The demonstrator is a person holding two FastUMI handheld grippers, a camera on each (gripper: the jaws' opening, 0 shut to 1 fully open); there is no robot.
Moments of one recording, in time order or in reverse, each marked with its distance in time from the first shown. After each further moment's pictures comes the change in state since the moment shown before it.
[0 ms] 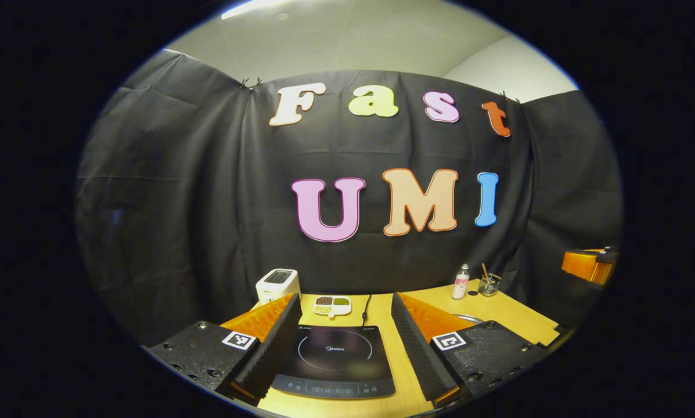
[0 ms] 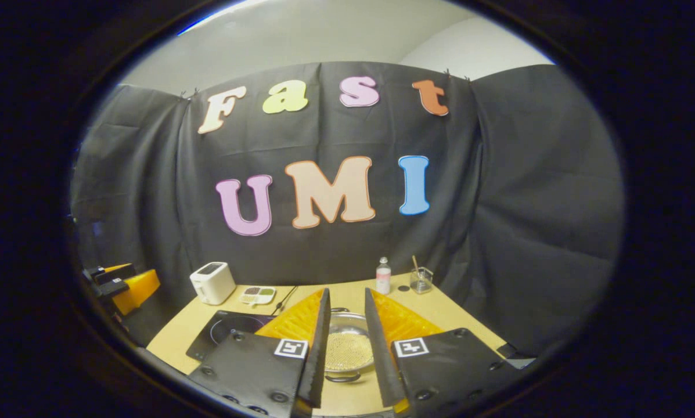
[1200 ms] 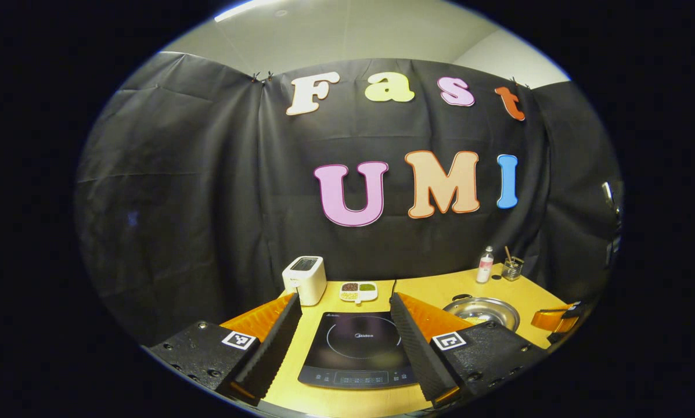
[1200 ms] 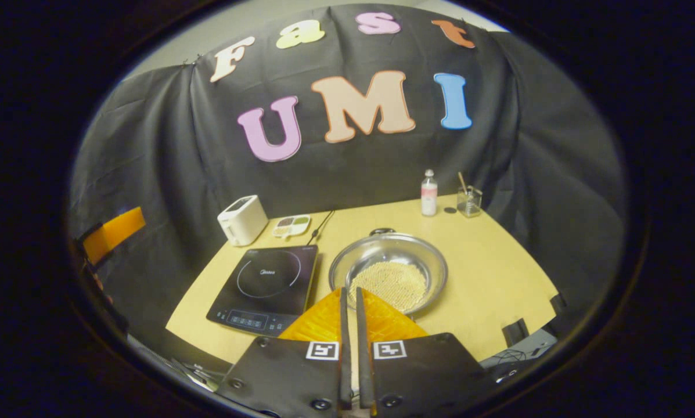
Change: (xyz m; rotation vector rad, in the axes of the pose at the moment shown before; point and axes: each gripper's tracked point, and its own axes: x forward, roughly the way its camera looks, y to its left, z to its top) left arm -0.006 0.044 -0.029 0.049 0.075 0.105; right arm 0.021 0.063 -0.168 0.042 0.411 0.173
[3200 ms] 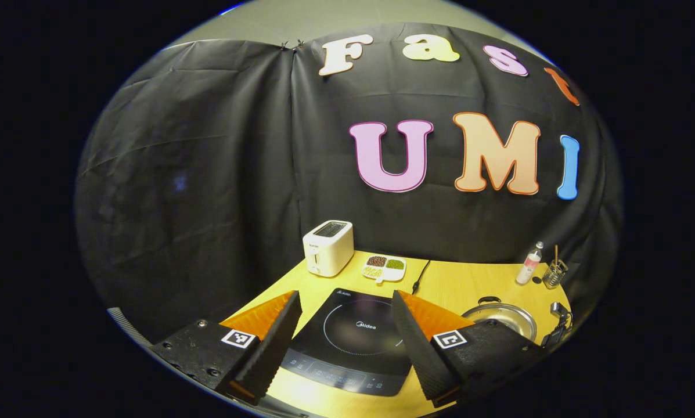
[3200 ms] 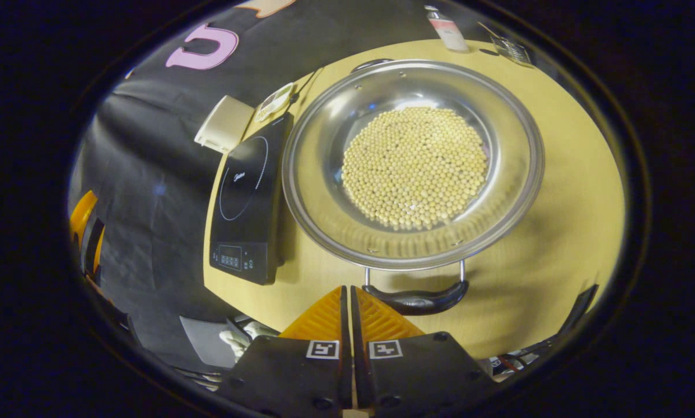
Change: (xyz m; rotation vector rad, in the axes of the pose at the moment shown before) left arm 0.074 -0.039 -0.038 -0.092 0.194 0.282; right arm 0.110 -0.053 -0.143 0.204 0.804 0.225
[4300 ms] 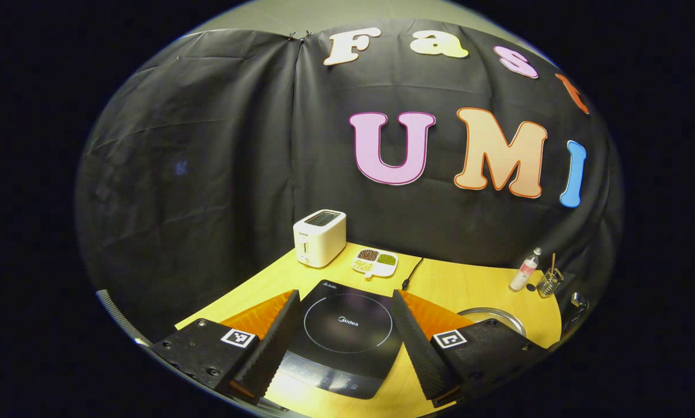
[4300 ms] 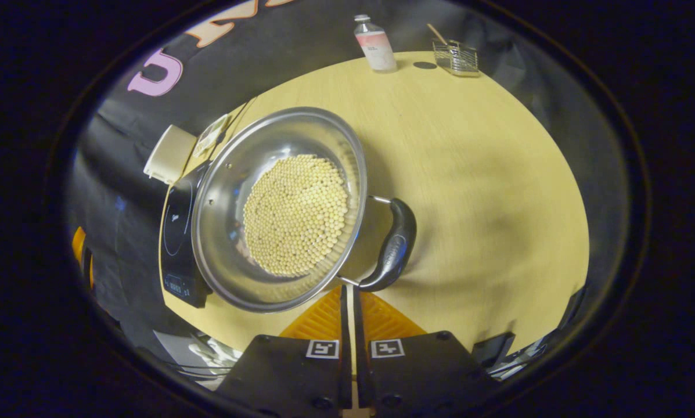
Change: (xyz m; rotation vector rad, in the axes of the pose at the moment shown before) left arm 0.016 -0.027 -0.013 -0.065 0.045 0.003; right arm -0.044 -0.138 0.079 0.031 -0.077 -0.218
